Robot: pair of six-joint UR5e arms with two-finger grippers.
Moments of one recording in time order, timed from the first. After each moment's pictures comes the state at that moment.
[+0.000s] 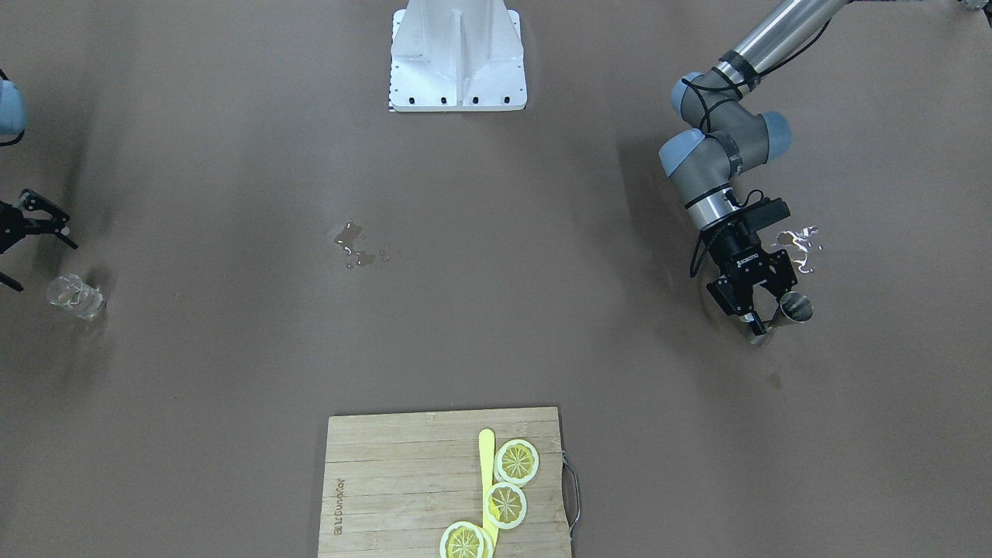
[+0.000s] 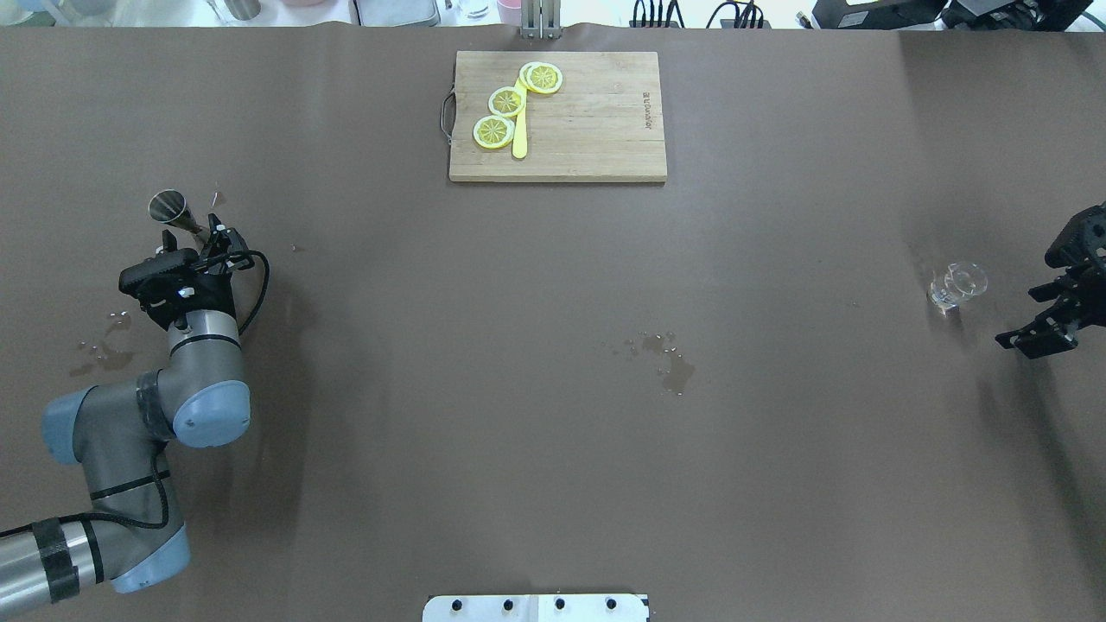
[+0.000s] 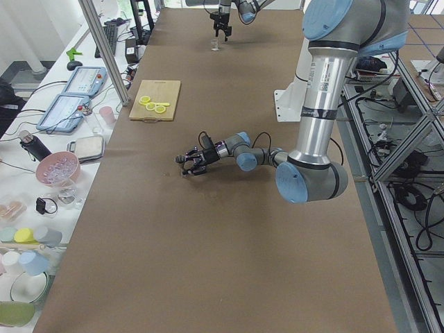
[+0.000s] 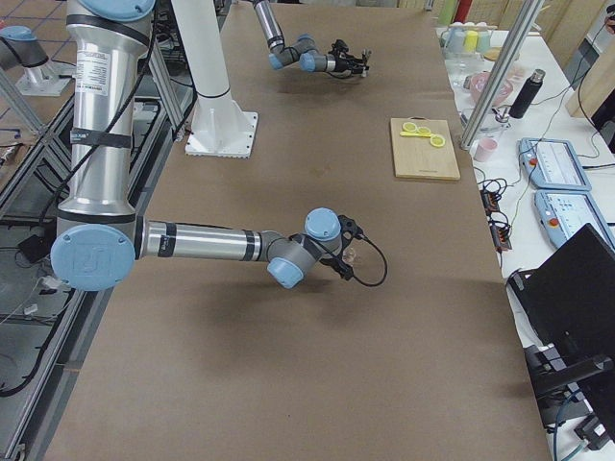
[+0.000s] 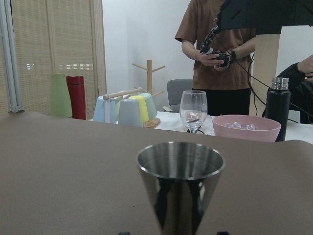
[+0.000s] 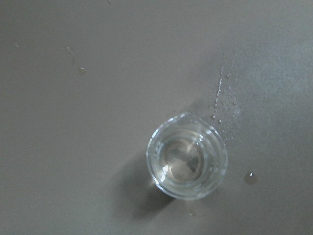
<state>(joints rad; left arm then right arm) -0.44 -1.78 -1.43 -2.07 -0.52 -1.76 1.06 -1.67 1.52 -0.66 2.27 0.01</state>
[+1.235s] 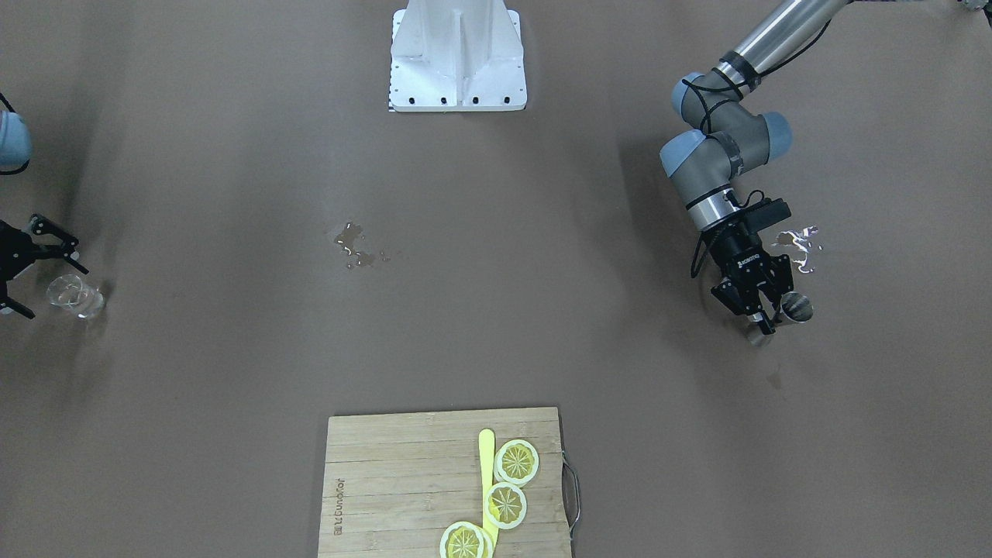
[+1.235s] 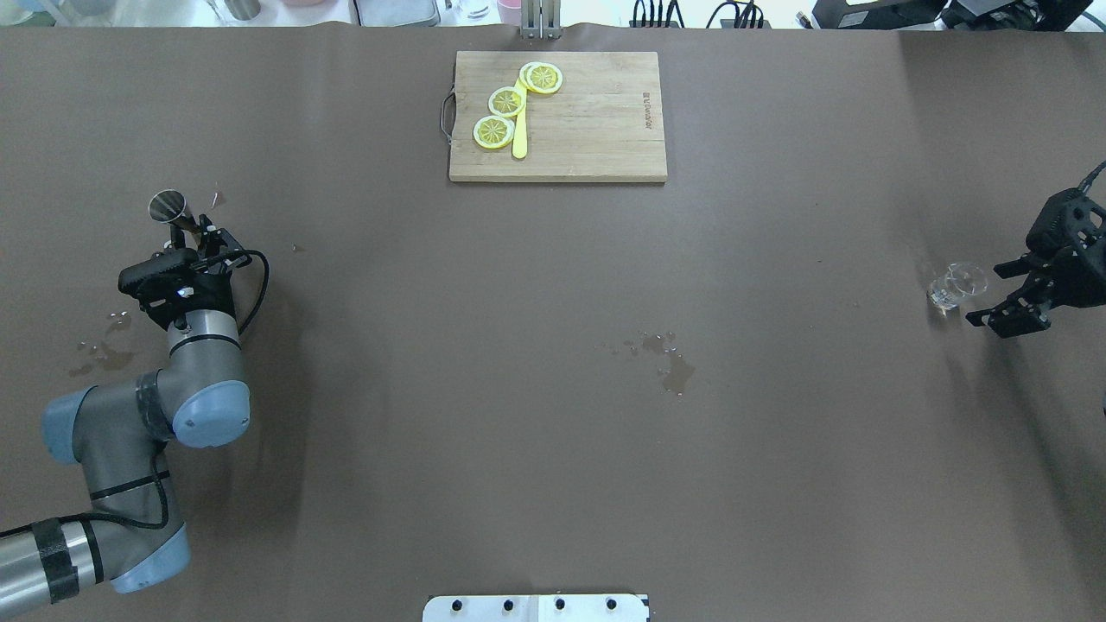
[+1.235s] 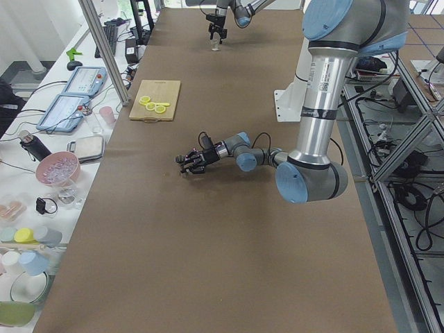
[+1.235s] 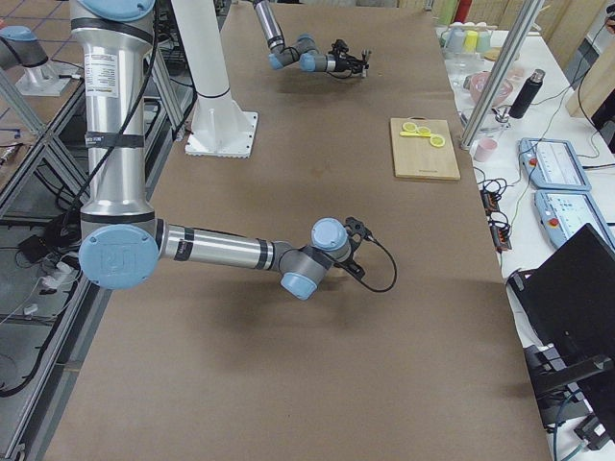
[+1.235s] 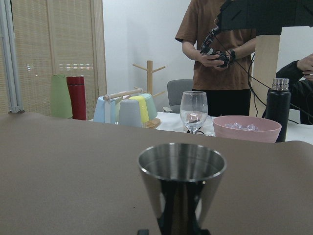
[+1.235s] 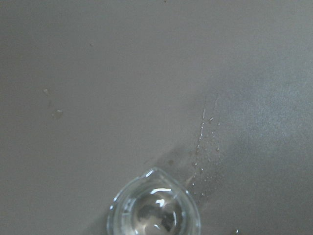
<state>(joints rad) -0.44 -1.78 -1.42 -2.07 -0.52 -1.77 1.06 -1.58 1.33 -0.42 2.26 0.12</state>
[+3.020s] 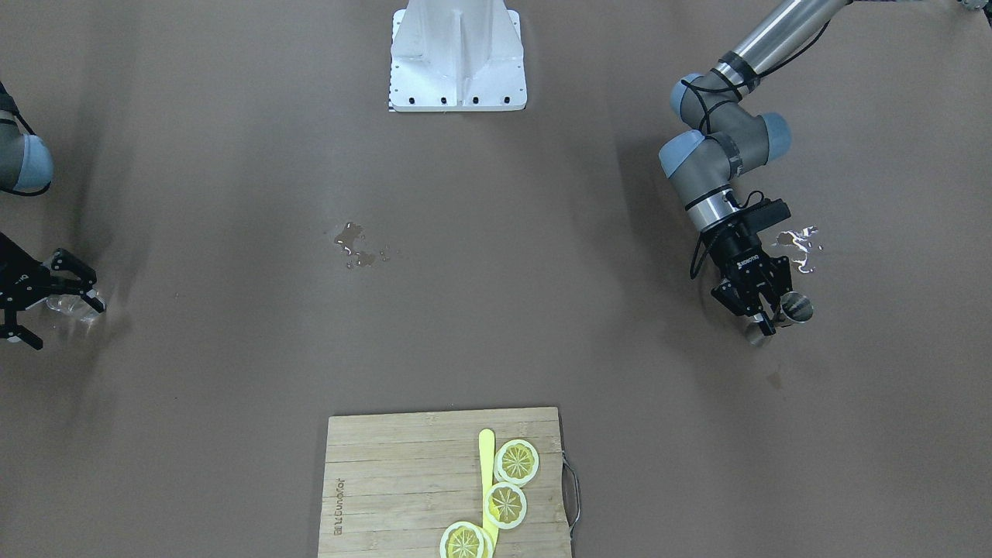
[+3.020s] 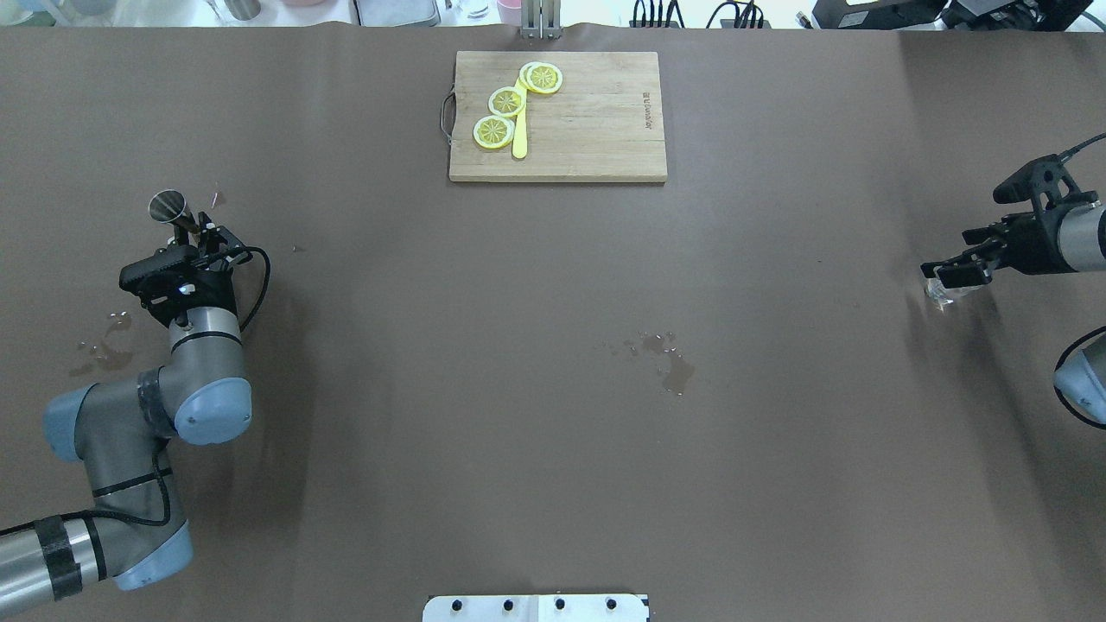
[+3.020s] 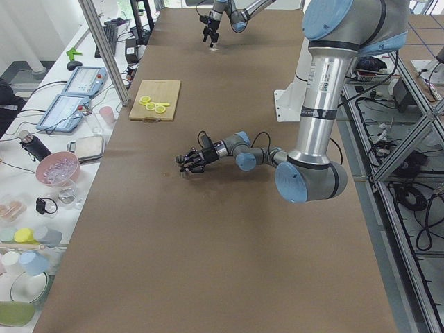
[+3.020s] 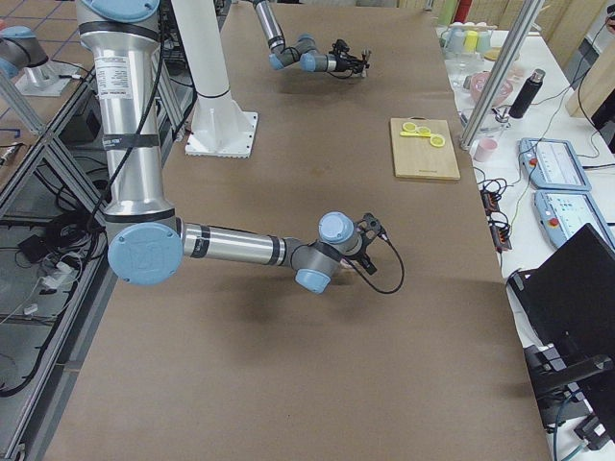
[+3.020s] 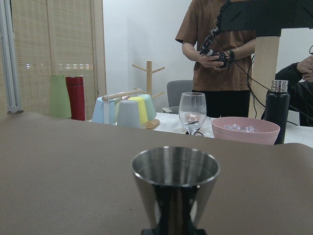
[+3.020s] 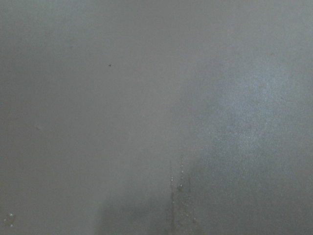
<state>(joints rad) -0.44 -1.78 -1.42 -2.07 -0.52 -1.77 1.03 -1.51 1.30 -0.35 2.11 0.42</state>
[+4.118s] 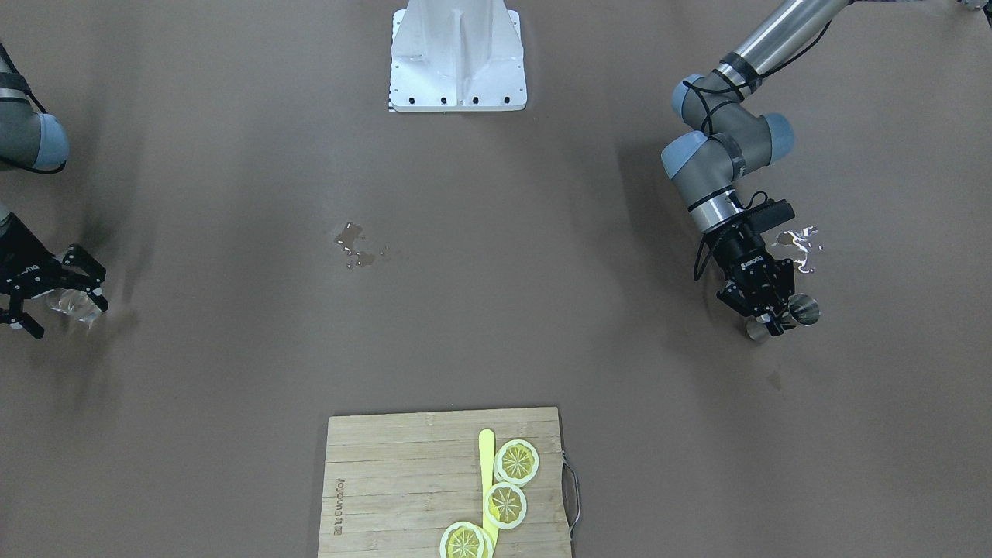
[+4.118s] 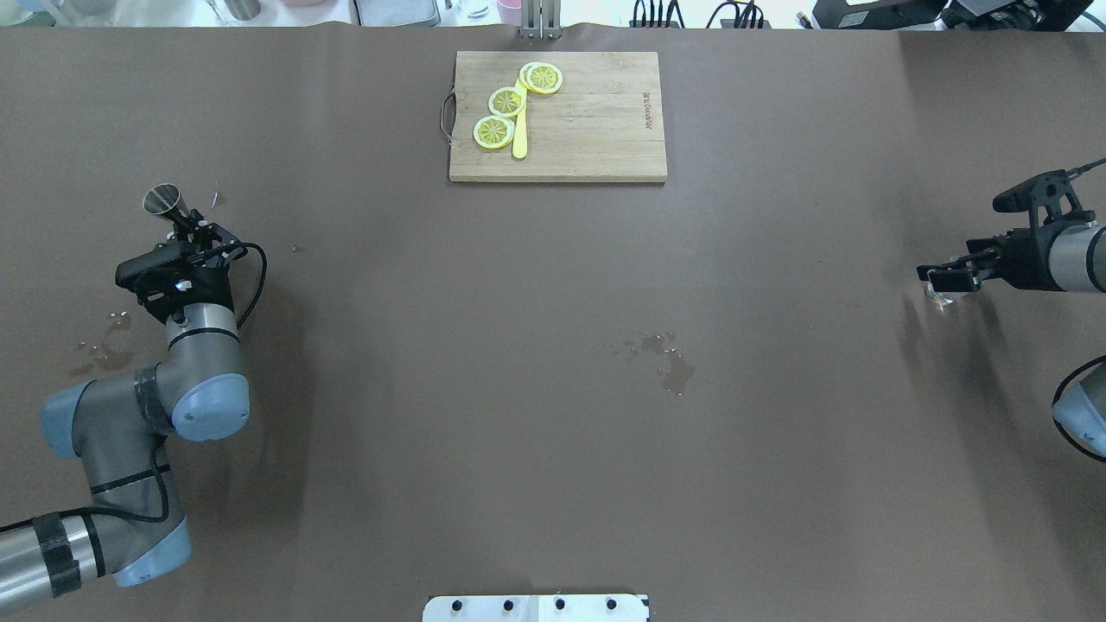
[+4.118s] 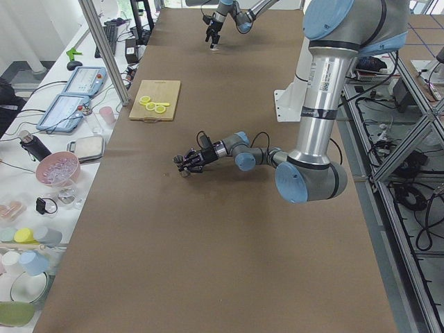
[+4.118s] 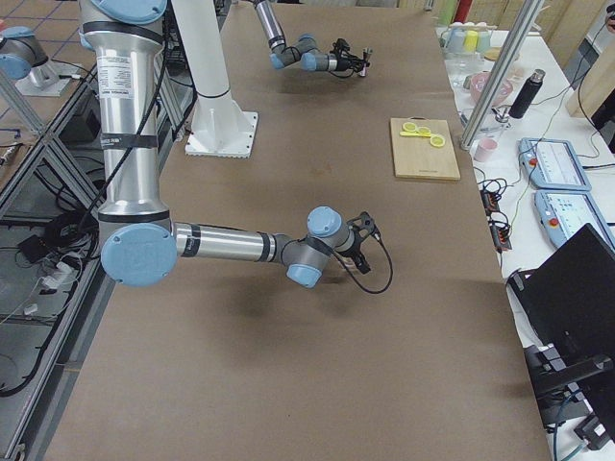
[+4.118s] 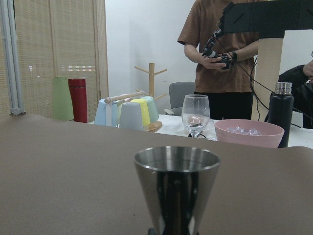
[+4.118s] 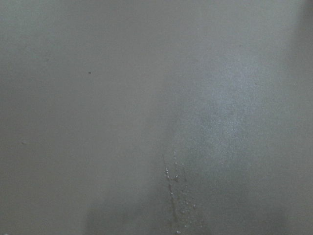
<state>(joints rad) -0.45 -1.78 -1.44 -2.07 -0.52 -1.77 0.95 -1.59 1.39 -0.36 1.94 0.59</state>
